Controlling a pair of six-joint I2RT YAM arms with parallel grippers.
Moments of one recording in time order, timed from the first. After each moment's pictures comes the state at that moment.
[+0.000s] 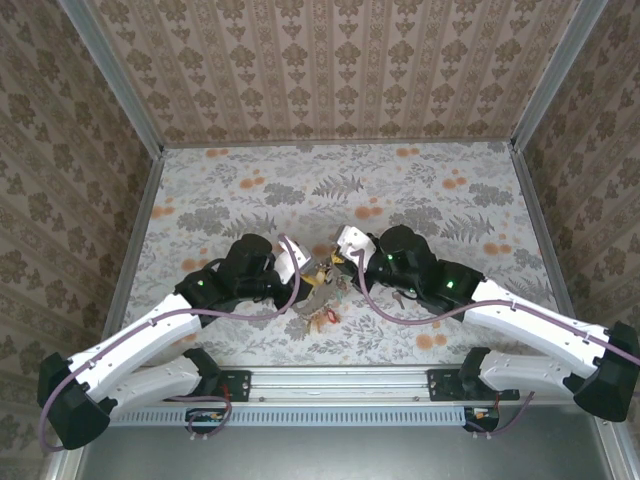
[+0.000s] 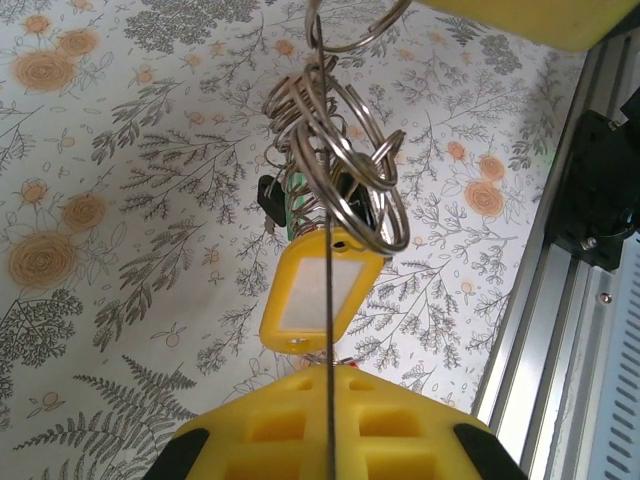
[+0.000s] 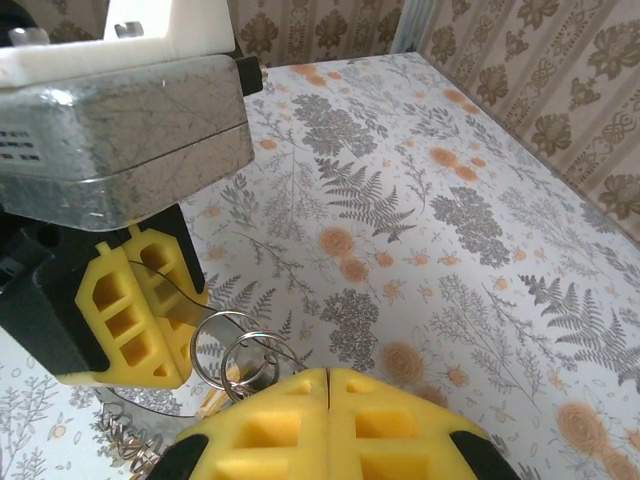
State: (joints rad) left arm -0.85 0.94 0.75 -0.47 0.36 -0.01; right arm 0.89 1.07 0.90 -0.25 -0.02 -0.23
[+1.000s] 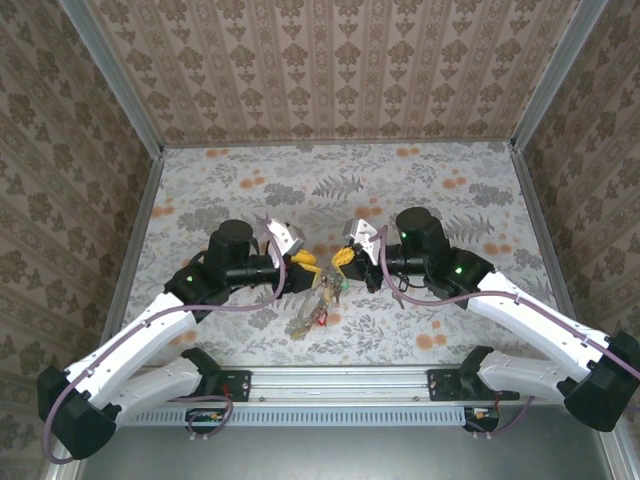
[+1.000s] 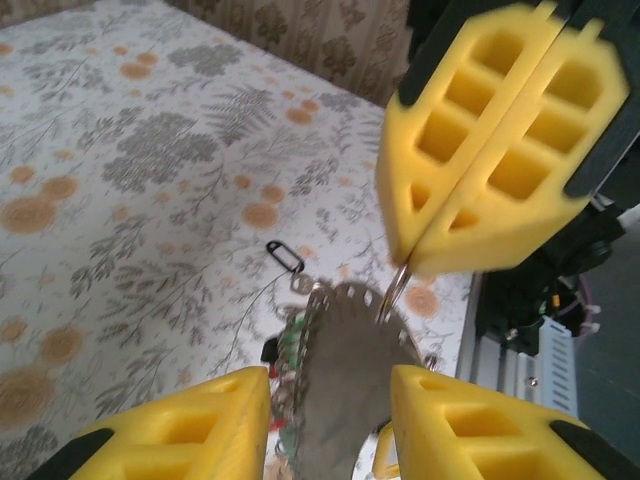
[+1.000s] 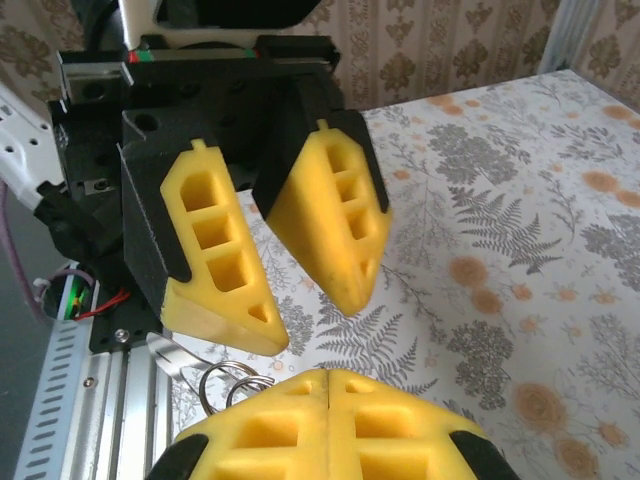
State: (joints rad) left arm -0.73 0.92 0.78 -0.29 0.61 -0.04; right arm 0.72 1.08 0.92 -0.26 -0.53 -0.18
